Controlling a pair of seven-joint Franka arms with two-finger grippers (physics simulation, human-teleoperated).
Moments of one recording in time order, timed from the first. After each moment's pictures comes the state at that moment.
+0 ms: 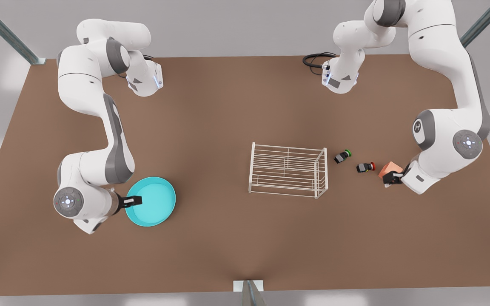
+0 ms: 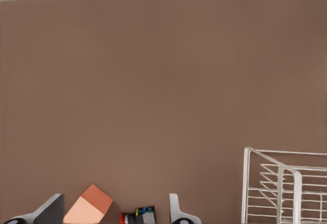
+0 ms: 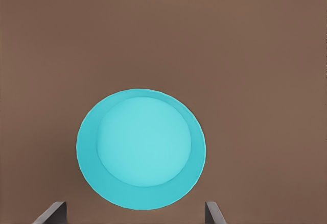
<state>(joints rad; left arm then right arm) 0.00 0.32 0.01 -1.60 0.02 1.97 0.06 0.11 0.77 0.06 -0.97 -0.03 1.56 -0.02</state>
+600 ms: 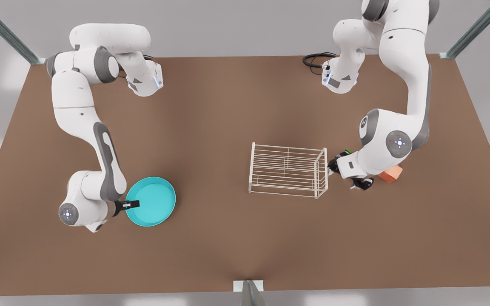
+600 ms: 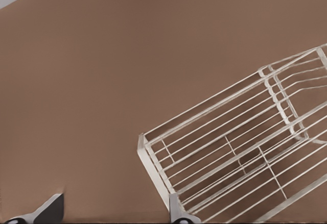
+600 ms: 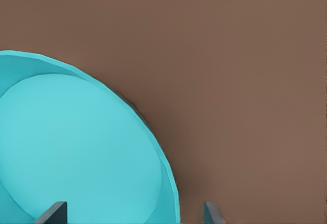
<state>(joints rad) -0.15 0.31 -0.08 -1.73 -0.10 2.03 0.44 -0.05 0.85 0.06 -1.35 0.11 1.91 -0.17</state>
